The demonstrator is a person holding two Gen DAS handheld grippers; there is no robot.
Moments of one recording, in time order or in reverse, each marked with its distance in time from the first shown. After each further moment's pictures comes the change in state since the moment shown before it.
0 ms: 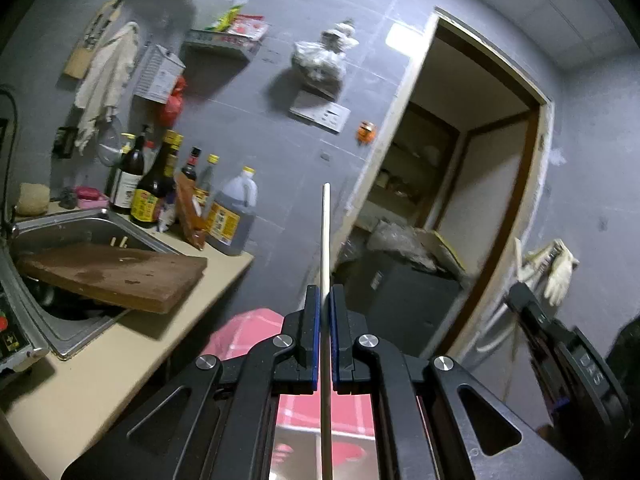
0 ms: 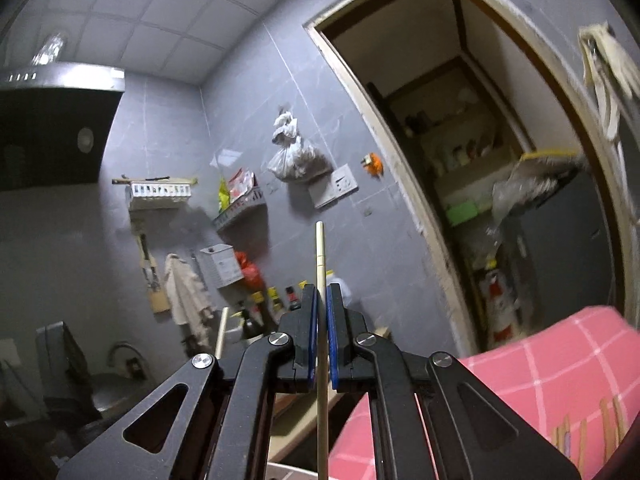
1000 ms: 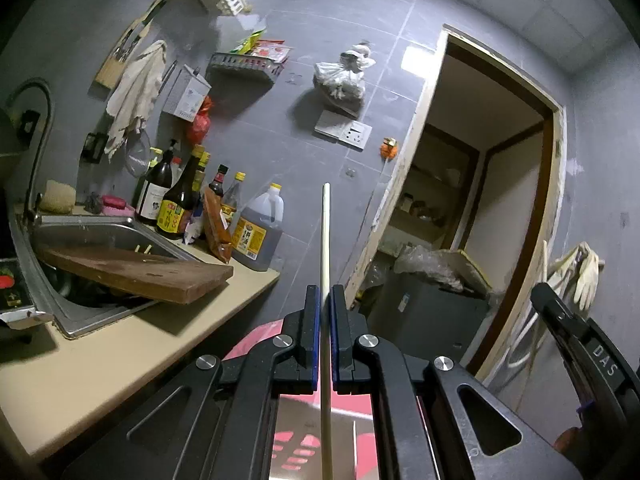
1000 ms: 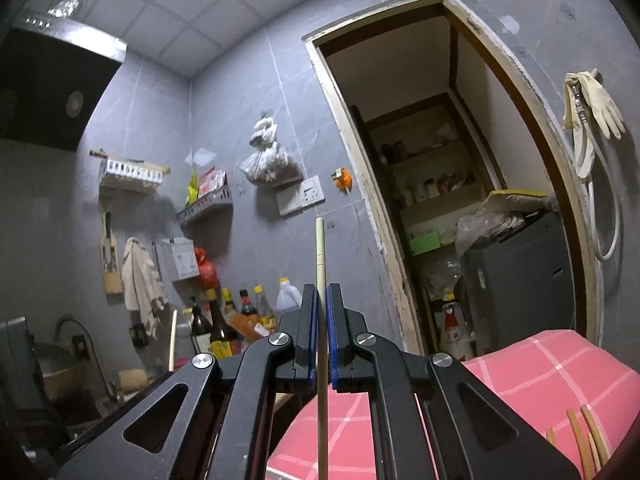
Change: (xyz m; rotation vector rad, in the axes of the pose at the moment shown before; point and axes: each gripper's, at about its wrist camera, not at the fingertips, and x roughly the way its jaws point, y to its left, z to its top) left arm -0.003 -0.002 -0.049 0.039 -0.110 0.092; right arm -0.003 -0.004 -0.036 -0.123 -0.041 -0.128
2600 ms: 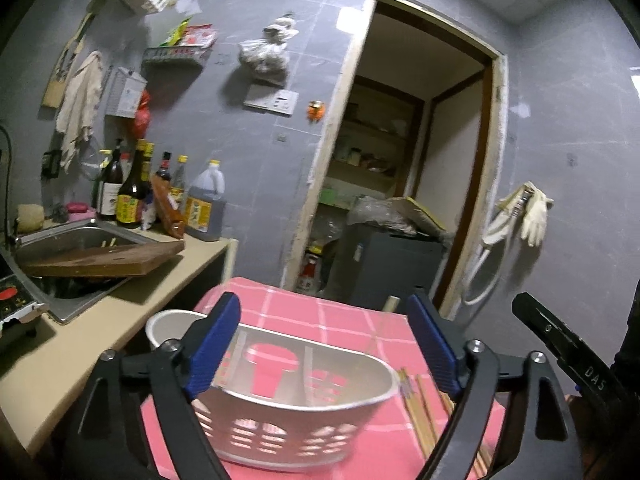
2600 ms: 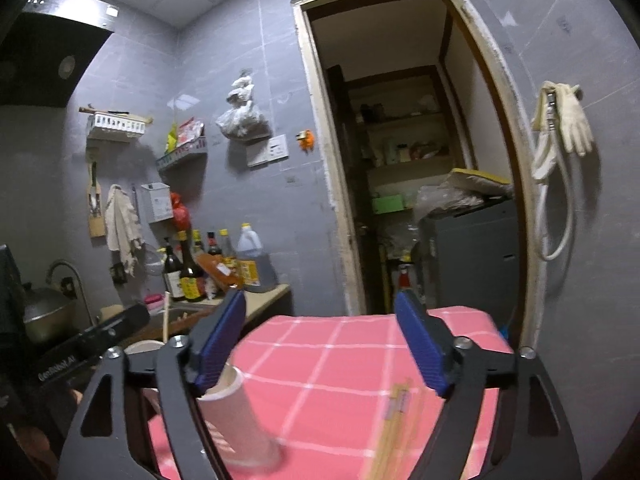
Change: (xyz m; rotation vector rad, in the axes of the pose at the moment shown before) left arm -0.059 -0.076 -0.013 0.133 0.157 -0.161; right arm -0.105 -0.066 0.035 -0.096 0.209 -0.133
